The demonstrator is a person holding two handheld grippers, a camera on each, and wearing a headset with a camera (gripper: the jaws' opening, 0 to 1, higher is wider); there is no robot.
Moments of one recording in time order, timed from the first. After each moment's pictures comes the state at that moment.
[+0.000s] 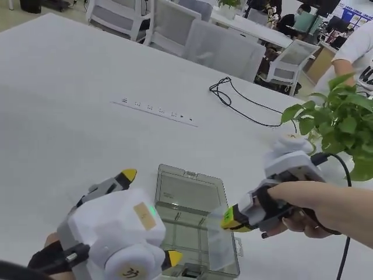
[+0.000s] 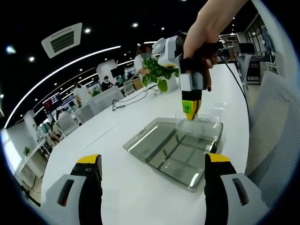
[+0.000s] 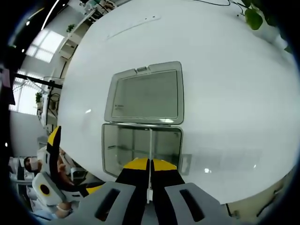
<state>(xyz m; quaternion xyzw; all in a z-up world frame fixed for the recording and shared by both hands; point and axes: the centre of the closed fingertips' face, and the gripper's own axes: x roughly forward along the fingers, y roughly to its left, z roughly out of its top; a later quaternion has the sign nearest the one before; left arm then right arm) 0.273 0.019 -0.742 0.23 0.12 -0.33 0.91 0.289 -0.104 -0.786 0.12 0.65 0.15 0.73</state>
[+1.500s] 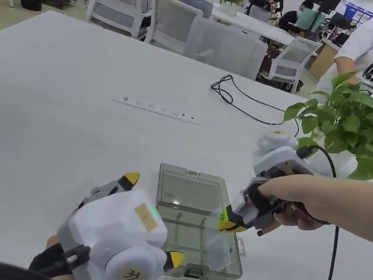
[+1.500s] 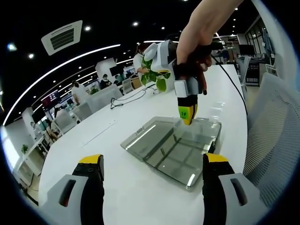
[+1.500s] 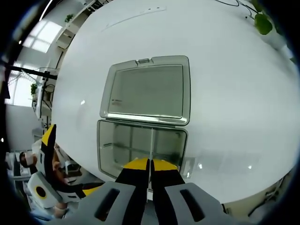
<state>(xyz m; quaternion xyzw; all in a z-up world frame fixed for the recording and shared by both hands) 0.271 0.019 -0.746 0.22 0.13 -0.34 0.91 0.288 -0.097 -0.796 0.09 0.68 0.15 0.71</state>
